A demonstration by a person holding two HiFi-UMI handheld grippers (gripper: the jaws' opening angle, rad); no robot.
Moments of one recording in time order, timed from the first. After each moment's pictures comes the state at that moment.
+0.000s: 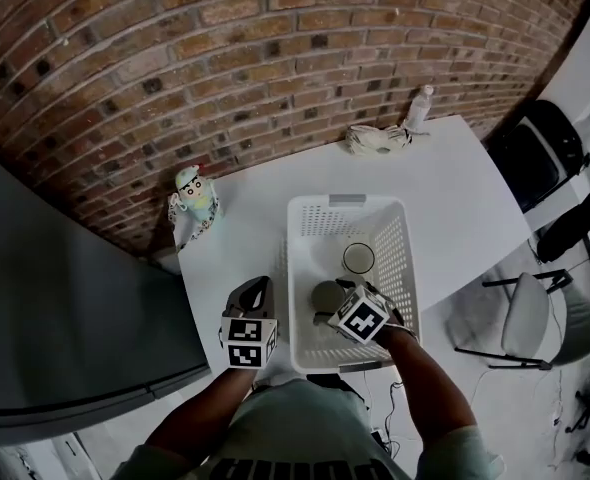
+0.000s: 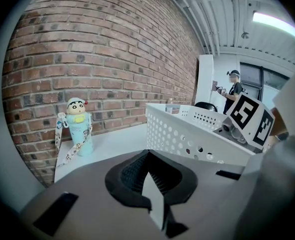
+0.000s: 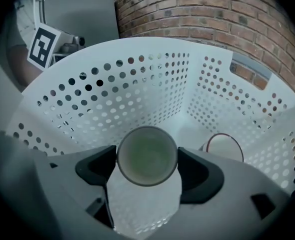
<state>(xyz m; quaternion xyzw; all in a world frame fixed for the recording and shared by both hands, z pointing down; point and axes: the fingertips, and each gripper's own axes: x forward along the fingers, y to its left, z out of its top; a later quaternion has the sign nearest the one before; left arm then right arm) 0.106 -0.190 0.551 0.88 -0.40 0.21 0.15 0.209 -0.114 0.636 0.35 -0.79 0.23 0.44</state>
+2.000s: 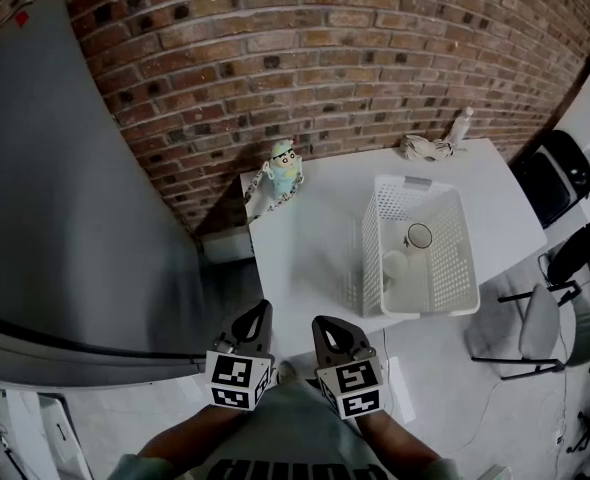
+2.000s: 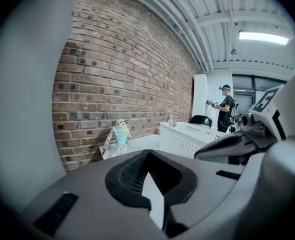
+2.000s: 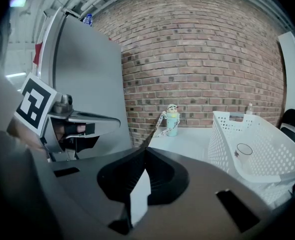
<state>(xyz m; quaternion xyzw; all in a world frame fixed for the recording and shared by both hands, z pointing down) -0.117 -0.071 0.468 0.89 -0.42 0.13 0.11 -0.036 -0.023 0.488 0.57 -0.79 0.17 0.17</state>
